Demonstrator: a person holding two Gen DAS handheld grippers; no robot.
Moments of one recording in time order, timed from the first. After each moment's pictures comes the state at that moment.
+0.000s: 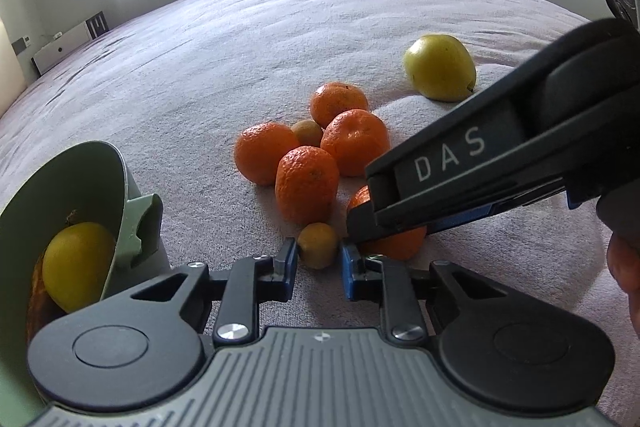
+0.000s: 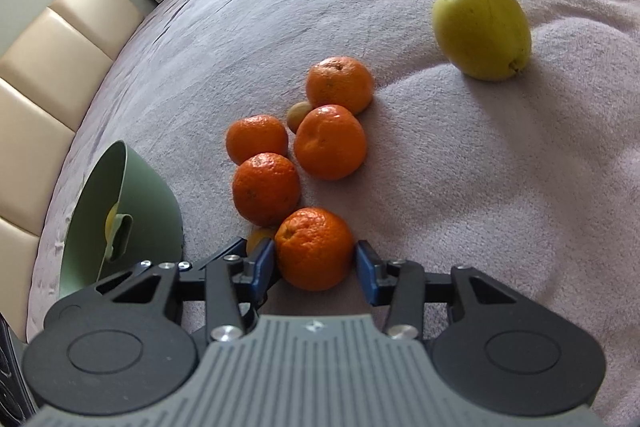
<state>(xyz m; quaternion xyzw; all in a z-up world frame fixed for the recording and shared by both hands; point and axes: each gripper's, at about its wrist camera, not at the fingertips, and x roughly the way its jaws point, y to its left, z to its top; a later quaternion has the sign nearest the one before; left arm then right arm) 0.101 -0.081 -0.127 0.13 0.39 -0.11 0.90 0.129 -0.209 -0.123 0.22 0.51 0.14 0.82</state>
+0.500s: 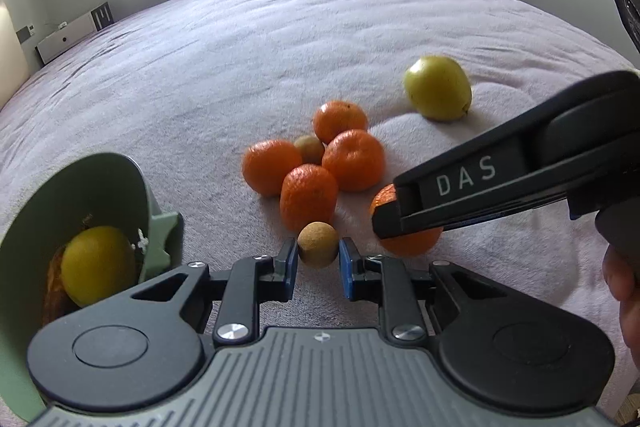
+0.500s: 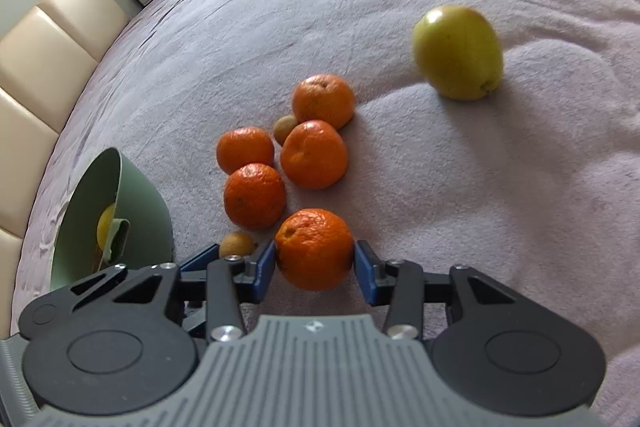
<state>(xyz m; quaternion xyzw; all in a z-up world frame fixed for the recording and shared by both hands) 0.101 -0.076 -0.101 0.11 0.40 -0.11 0.90 0.124 -0.215 -0.105 0.20 0.50 0.11 0.84</state>
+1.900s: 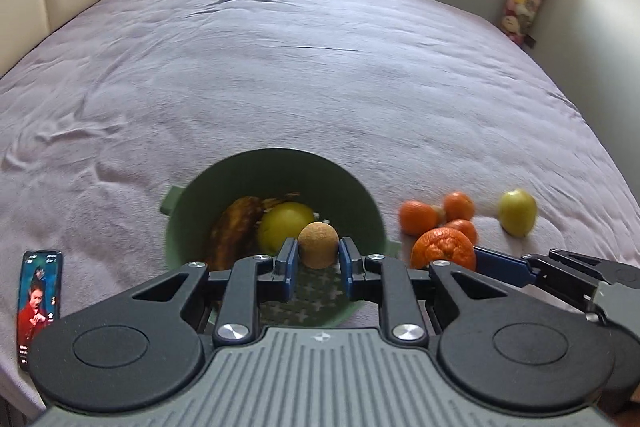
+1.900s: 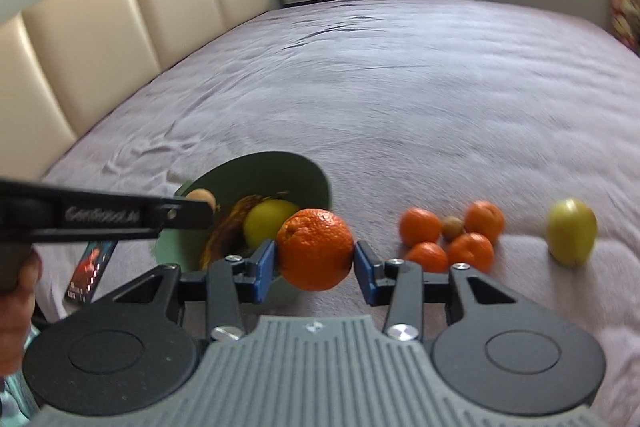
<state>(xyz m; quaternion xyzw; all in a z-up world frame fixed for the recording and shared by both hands) 0.069 0.068 0.010 -0.10 0.42 0.04 0.90 0.067 -0.104 0.004 -0.01 0.38 0.28 0.88</state>
